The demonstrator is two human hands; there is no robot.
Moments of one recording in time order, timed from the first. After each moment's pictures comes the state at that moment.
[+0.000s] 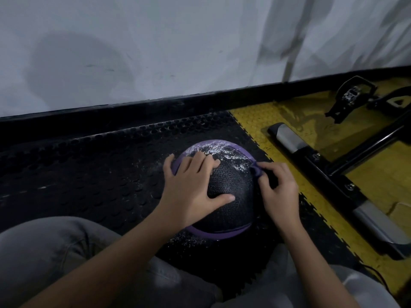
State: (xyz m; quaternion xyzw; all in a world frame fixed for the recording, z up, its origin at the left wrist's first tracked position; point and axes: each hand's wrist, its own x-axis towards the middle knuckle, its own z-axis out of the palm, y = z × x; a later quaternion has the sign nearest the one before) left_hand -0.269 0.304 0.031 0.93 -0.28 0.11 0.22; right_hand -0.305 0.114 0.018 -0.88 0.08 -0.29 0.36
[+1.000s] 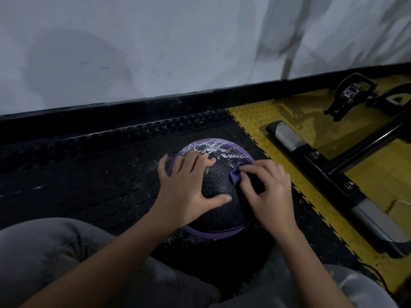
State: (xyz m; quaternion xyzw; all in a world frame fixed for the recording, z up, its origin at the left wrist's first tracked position) left_hand -0.268 0.303 0.023 0.91 -0.26 0.12 0.29; right_hand -0.311 0.129 0.027 -0.92 -0.02 -0.32 0.23
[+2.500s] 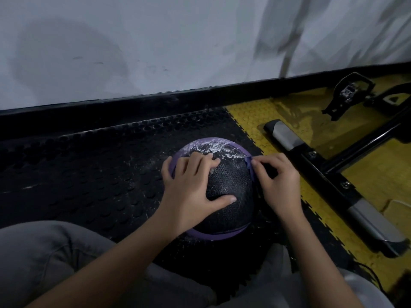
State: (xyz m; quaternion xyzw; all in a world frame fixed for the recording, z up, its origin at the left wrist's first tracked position) left_hand -0.269 0.290 0.016 0.90 -0.27 0.13 0.30; right_hand -0.293 0.104 0.033 -0.89 0.06 -0.29 0.34
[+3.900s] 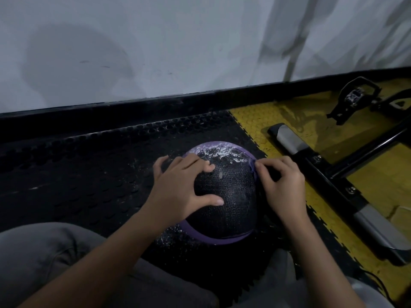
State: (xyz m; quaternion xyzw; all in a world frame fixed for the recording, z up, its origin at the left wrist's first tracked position) left_hand -0.257 0.317 0.036 0.90 -0.28 0.07 0.33; right_hand -0.293 0.108 0.040 -0.91 0.08 -0.30 0.27
